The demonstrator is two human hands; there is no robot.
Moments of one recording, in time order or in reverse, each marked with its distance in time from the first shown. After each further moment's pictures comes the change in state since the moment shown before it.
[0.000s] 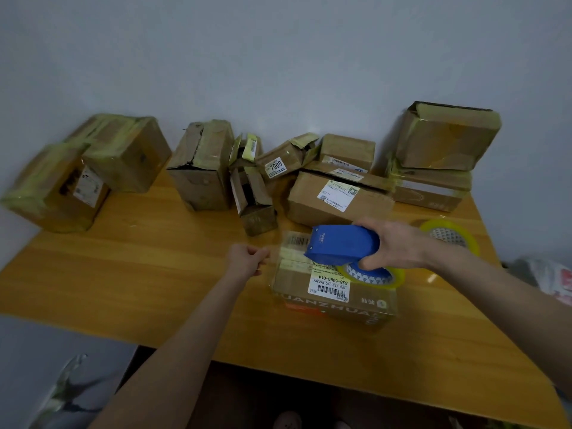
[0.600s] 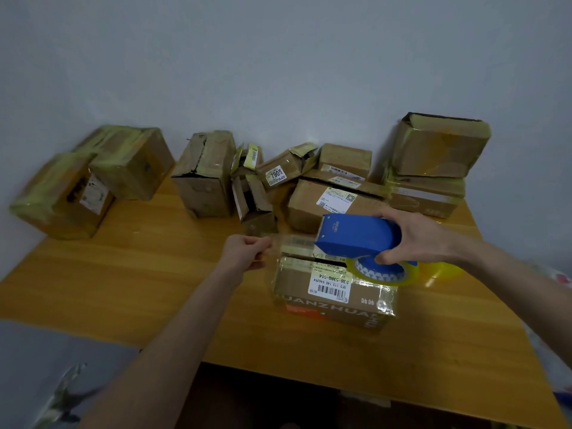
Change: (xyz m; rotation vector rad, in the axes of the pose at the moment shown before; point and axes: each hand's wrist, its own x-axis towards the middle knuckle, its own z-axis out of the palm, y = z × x) left_hand -0.027 0.039 -0.026 -0.230 -0.109 -0.007; right_hand -0.030 0.008 -0.026 0.163 0.107 -0.110
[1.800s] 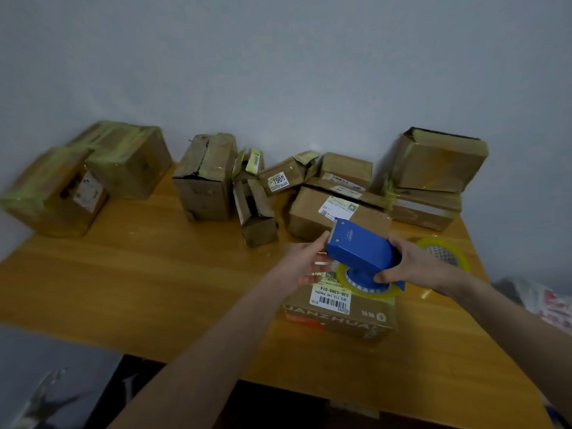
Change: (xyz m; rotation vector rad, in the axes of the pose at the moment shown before) left_hand -0.021 0.023 0.077 -0.150 -0.420 -0.165; right_hand 0.005 0.022 0.034 0.333 -0.008 0.256
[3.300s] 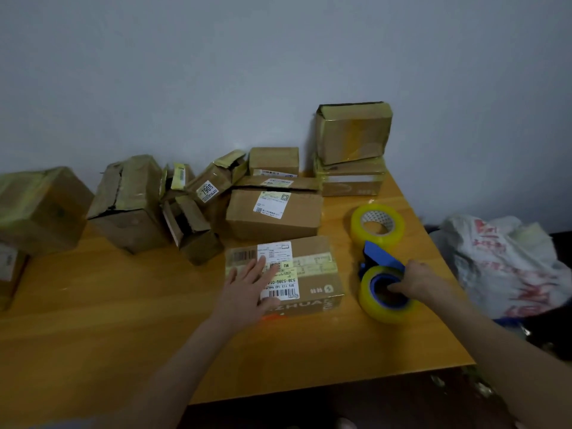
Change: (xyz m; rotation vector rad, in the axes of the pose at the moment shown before) left_hand 0.031 -0.073 -0.027 1.735 0.006 0.529; right_hand -0.057 0.133 0.004 -0.298 0.236 0.752
